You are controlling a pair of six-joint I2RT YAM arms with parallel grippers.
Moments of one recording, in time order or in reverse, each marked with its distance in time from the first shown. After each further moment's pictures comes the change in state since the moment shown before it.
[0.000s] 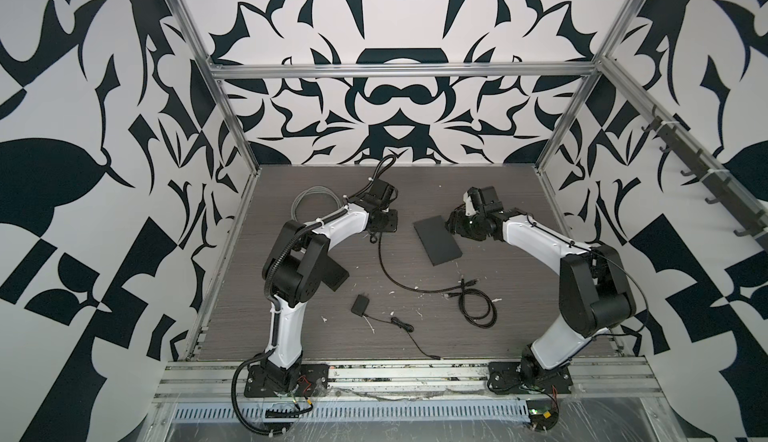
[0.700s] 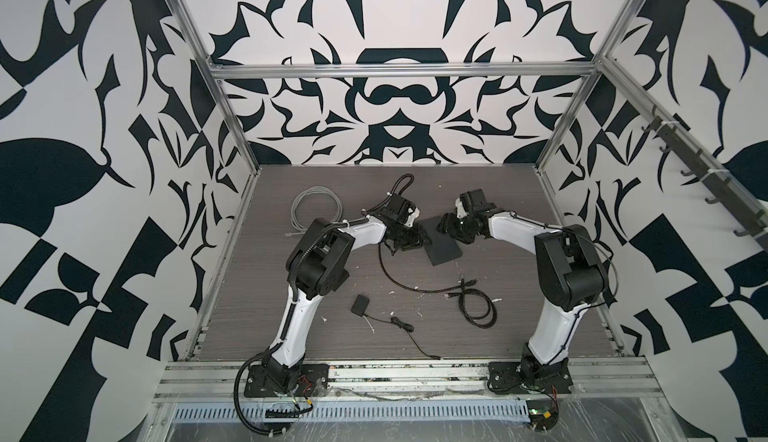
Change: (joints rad) left arm -0.096 0.162 -0.004 0.253 0.523 -0.253; right arm 0.000 0.182 0.036 0.093 -0.089 0.104
